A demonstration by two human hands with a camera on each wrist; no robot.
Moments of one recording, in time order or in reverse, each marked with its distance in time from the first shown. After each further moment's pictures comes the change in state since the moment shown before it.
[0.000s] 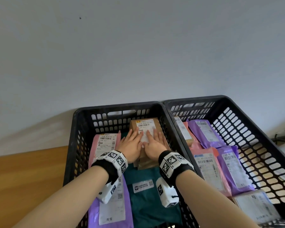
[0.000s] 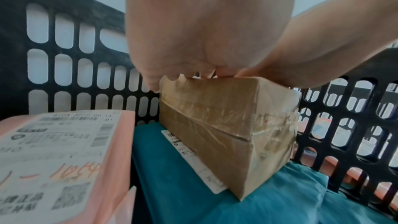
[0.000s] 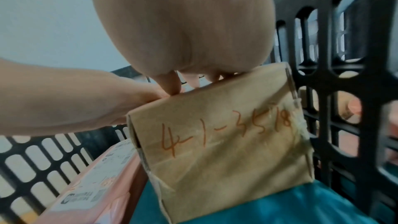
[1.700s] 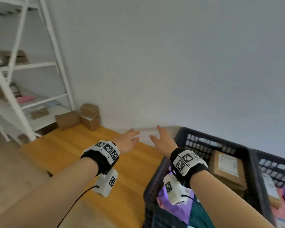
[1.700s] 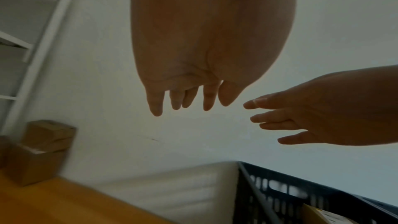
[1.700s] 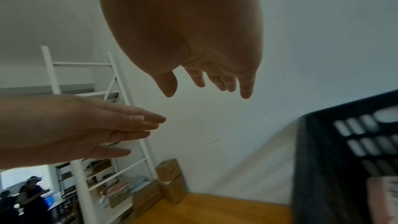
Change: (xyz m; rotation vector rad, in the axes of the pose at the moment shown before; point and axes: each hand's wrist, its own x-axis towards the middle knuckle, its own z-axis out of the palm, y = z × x) left_hand -0.400 -0.017 -0.080 -0.226 0.528 -0.630; right_hand -0.228 -0.204 0.012 0.220 -0.067 -0.856
